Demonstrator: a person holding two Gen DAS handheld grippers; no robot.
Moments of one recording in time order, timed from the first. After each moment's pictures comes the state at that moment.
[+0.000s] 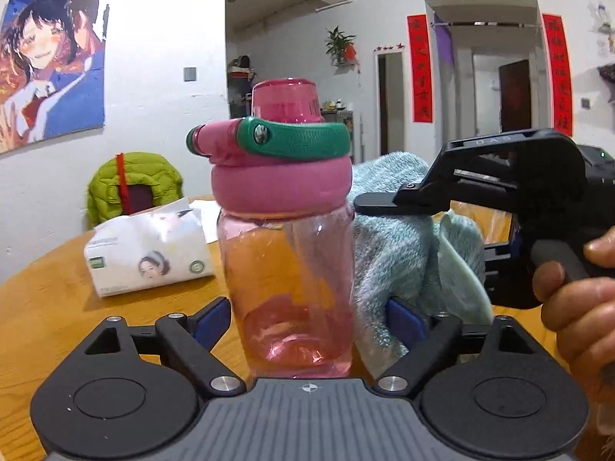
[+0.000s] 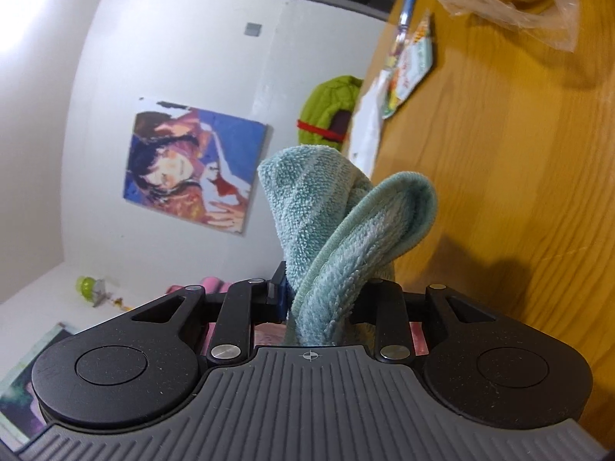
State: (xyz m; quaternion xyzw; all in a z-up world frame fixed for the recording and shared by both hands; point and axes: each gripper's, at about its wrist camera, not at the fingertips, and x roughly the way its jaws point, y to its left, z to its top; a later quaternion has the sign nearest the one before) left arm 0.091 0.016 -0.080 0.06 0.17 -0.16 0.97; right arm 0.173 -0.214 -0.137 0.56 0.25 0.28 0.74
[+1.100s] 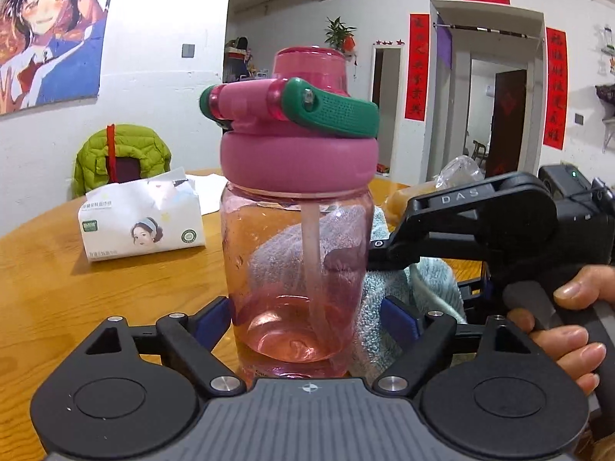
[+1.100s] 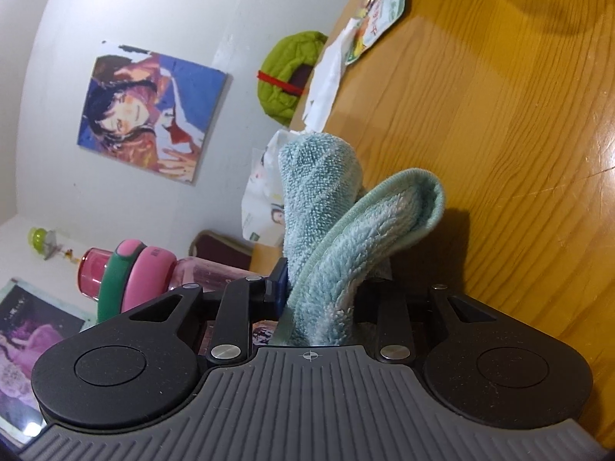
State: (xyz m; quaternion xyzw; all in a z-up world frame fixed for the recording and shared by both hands) left arm 0.084 0.029 -0.087 0.03 0.20 -0.18 0.96; right arm 0.183 -0.191 -0.158 0.49 0.35 0.26 0.75
